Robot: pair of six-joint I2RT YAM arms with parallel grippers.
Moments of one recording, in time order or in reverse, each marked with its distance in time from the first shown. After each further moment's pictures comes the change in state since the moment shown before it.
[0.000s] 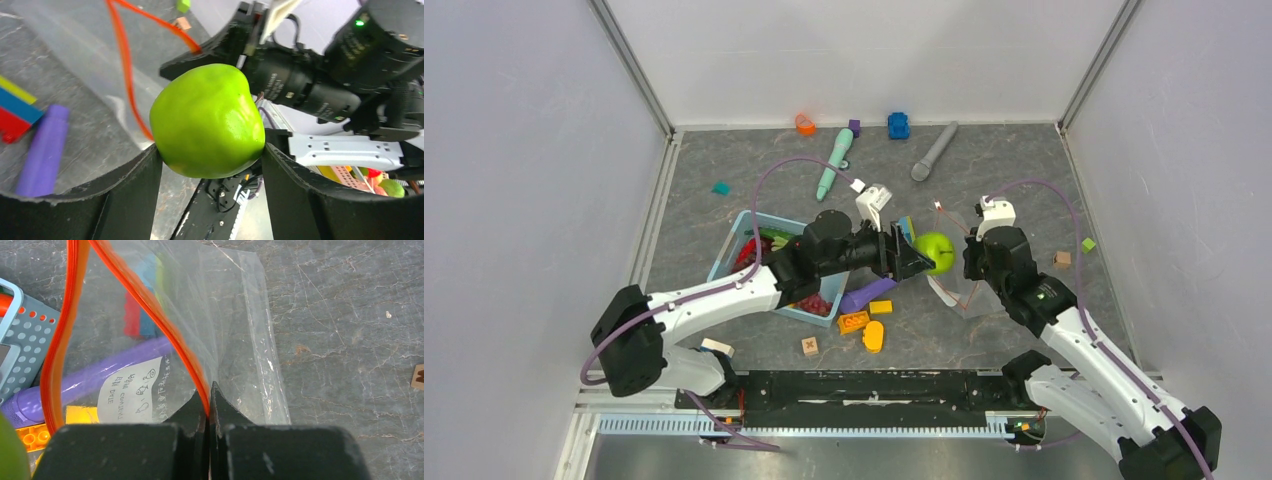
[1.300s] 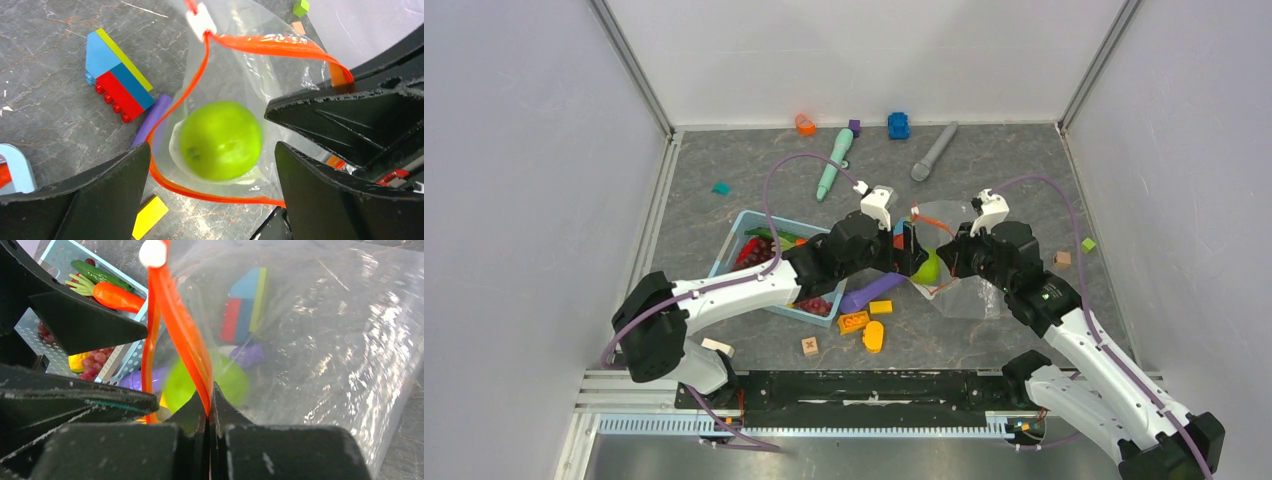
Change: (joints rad) left arm -0.049 0.128 0.093 -0.173 -0.377 0.122; right arm -0.005 -0.015 0.032 0.081 -0.330 0.110
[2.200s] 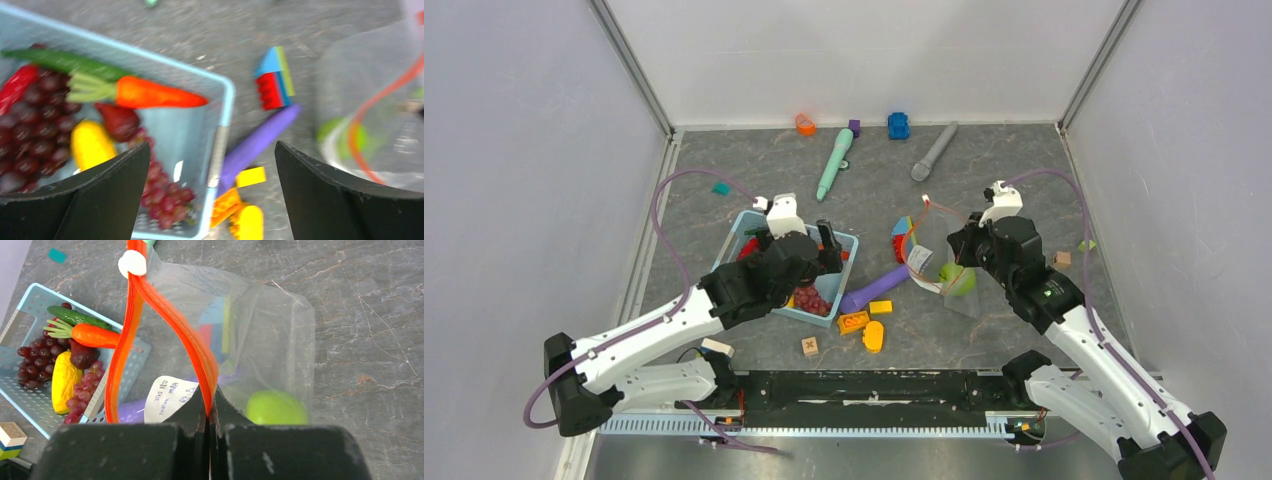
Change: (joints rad) left arm 0.003 -0.459 -0.080 -0.517 -0.480 -0.161; right arm 0.000 0.011 0.045 -0.002 0.179 0.053
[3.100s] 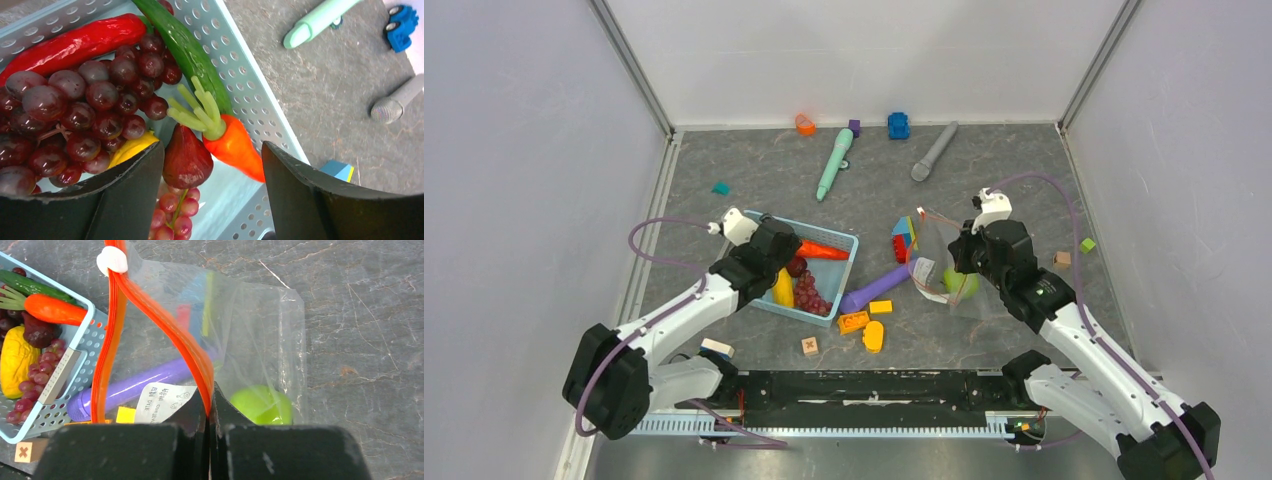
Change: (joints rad) left arm 0.422 0.119 -0.278 0.159 0.033 -0.440; right arm 0.000 0.033 -0.047 -0.003 0.003 -0.100
